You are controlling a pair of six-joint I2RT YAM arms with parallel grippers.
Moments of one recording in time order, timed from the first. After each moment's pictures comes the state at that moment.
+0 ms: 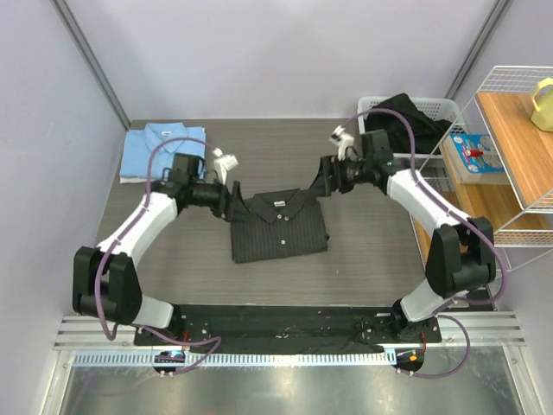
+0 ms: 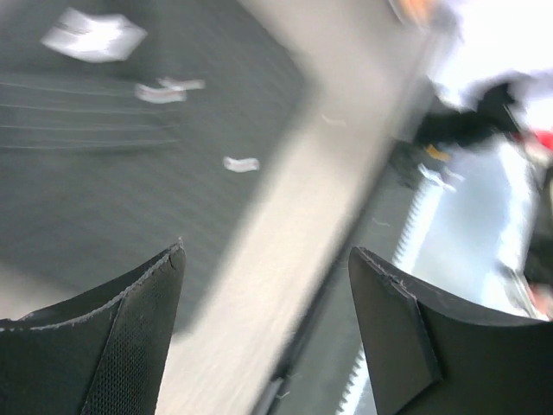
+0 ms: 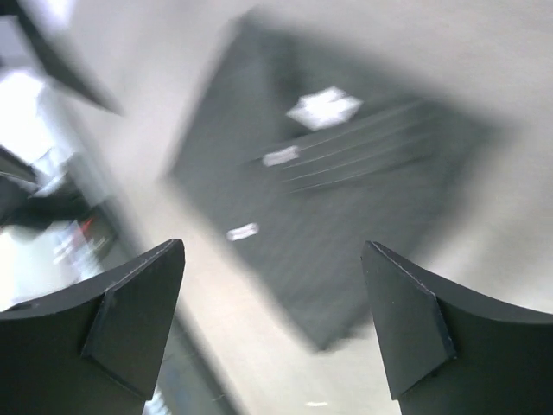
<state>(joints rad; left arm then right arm) -0.18 1.45 1.08 -0.56 0.90 0.04 0.22 1.62 1.26 -0.45 -0.71 0.09</state>
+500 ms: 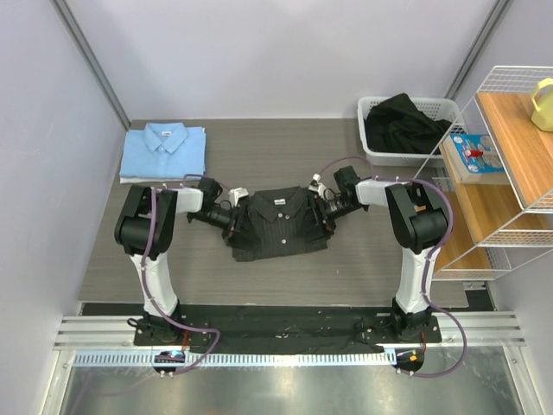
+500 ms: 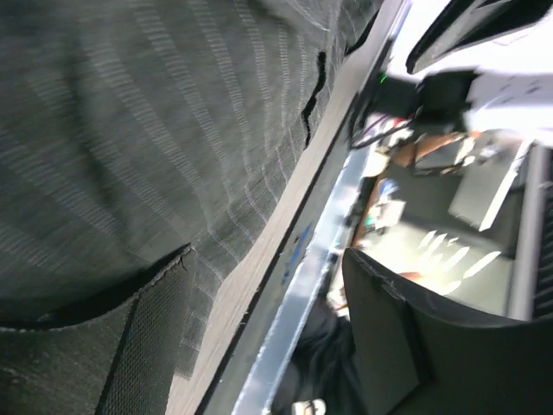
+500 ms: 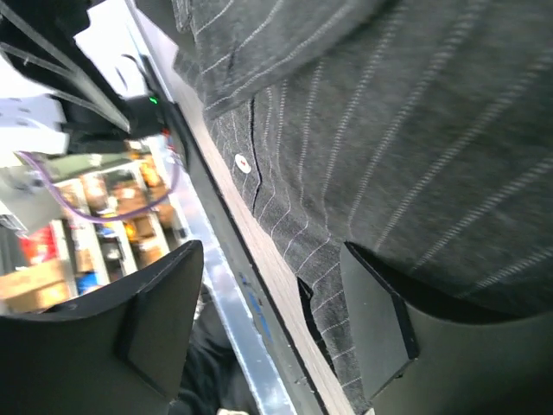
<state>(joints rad) -0.23 1.95 1.00 -0.53 1.11 -0.08 0.30 2.00 1.11 -0.45 -1.03 0.16</state>
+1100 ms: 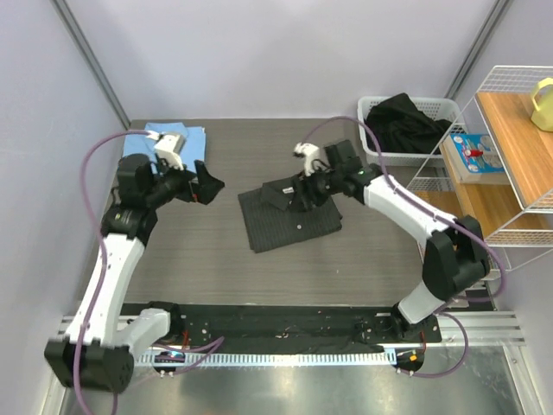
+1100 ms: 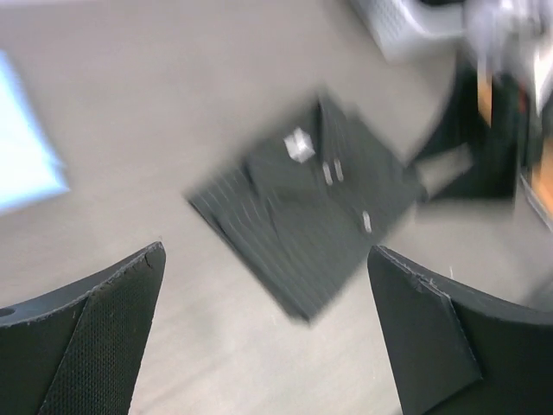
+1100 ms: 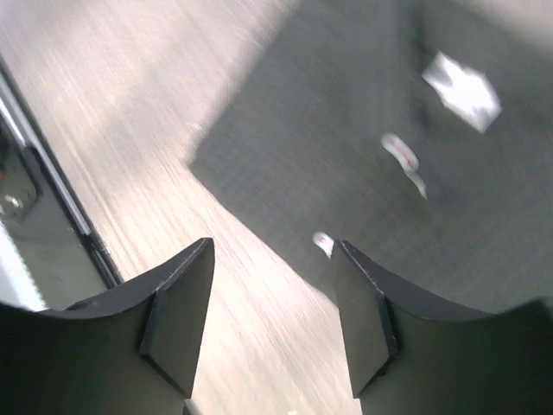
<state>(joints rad) -0.10 1.07 1.03 -0.40 0.53 -0.11 0.45 1.62 1.24 -0.47 -0.57 -0.04</state>
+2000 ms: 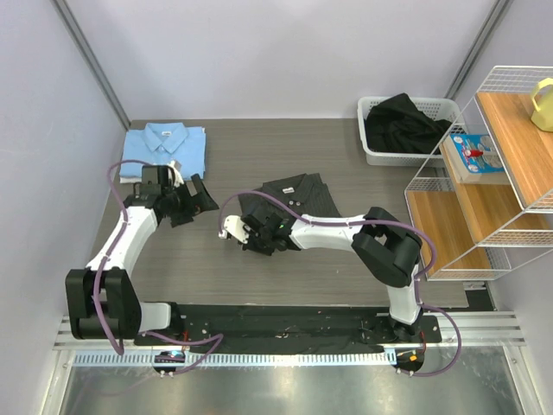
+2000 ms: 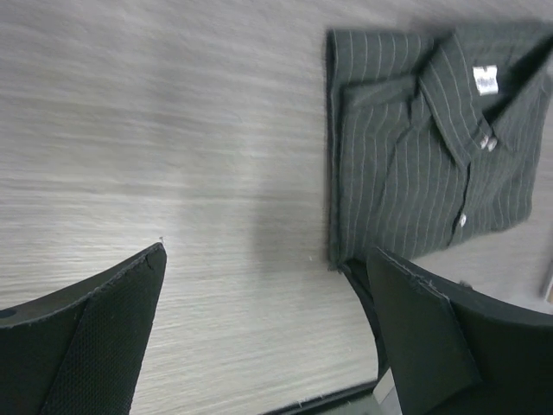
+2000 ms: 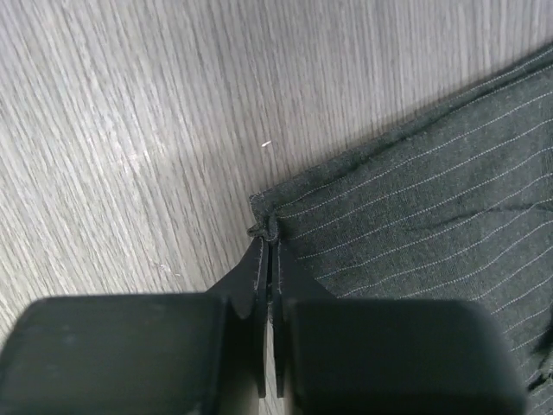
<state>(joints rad) -0.01 1.31 0.94 -0.54 0.30 -0.43 1.02 1.94 1.25 -0.25 -0.02 -0.40</state>
